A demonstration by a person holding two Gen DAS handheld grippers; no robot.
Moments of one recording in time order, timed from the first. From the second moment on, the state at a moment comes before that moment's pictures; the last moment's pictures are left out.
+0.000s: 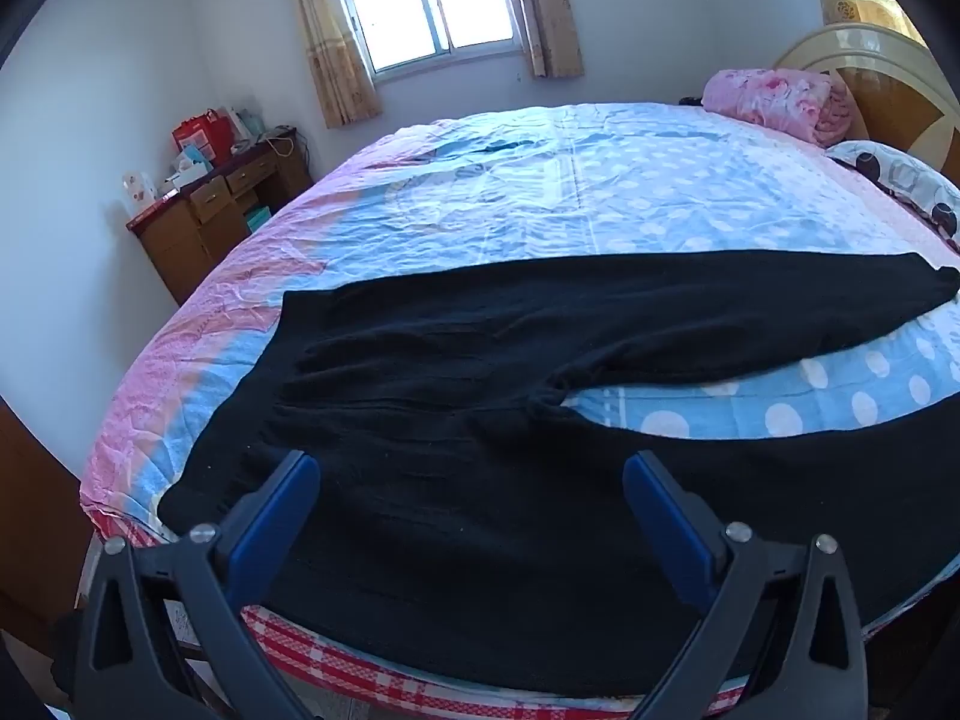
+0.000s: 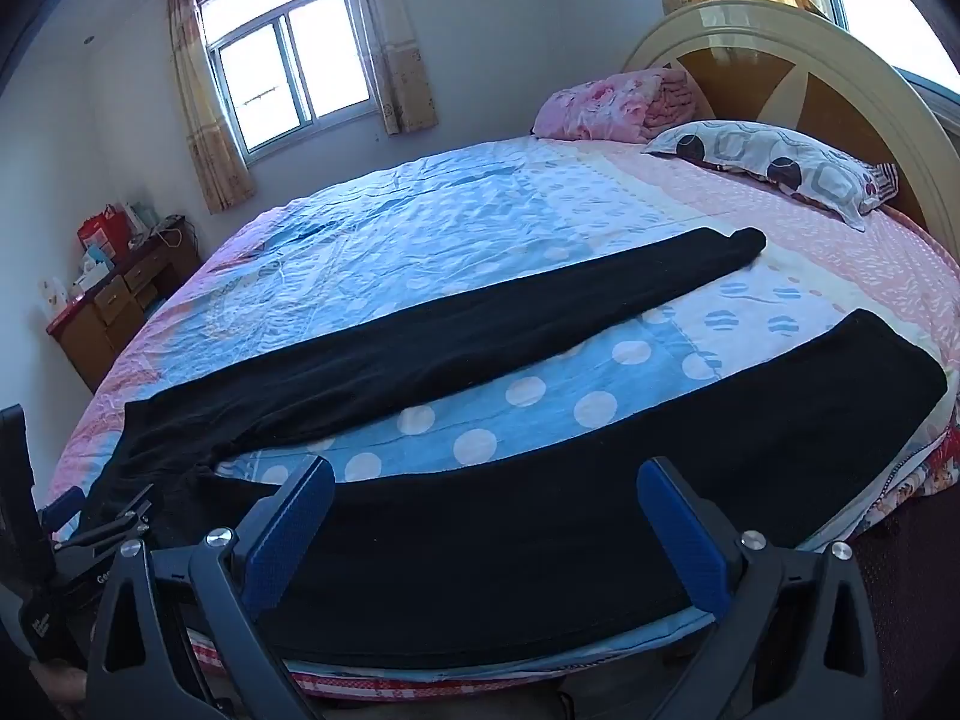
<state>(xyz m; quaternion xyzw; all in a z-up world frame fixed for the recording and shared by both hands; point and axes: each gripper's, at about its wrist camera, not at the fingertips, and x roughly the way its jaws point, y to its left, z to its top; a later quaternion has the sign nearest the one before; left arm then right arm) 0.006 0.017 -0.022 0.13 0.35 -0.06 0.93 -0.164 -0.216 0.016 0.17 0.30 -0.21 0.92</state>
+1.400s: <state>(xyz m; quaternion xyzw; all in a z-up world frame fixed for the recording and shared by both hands) 0.131 0.026 -0.033 0.11 0.42 -0.04 0.90 0.045 -0.193 -0.003 0.03 0.41 -0.20 0.89</state>
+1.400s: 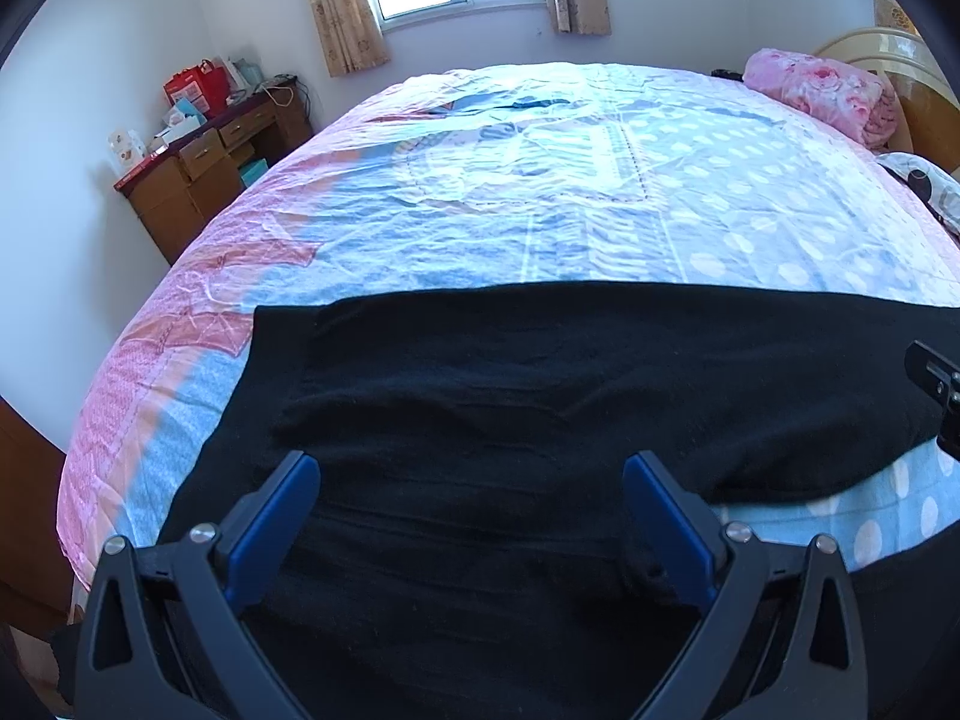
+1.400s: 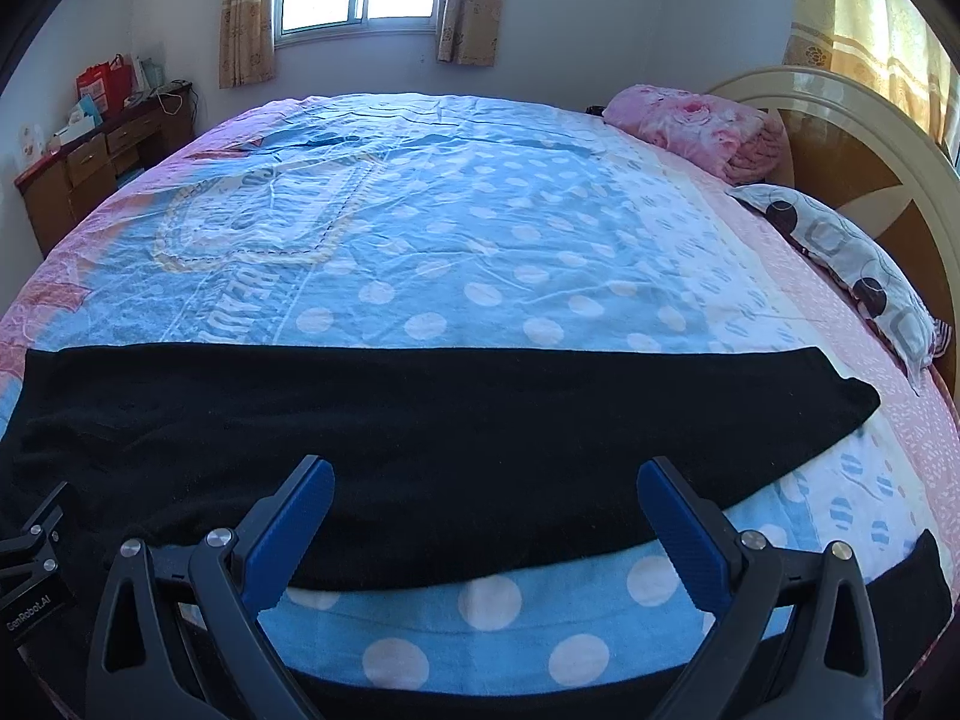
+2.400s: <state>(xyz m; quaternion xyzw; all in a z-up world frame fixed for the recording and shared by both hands) 0.197 0.077 -0.080 0.11 0.50 0.04 0.86 0.226 -0.093 -0.052 -0.07 0.47 0.17 0.86</state>
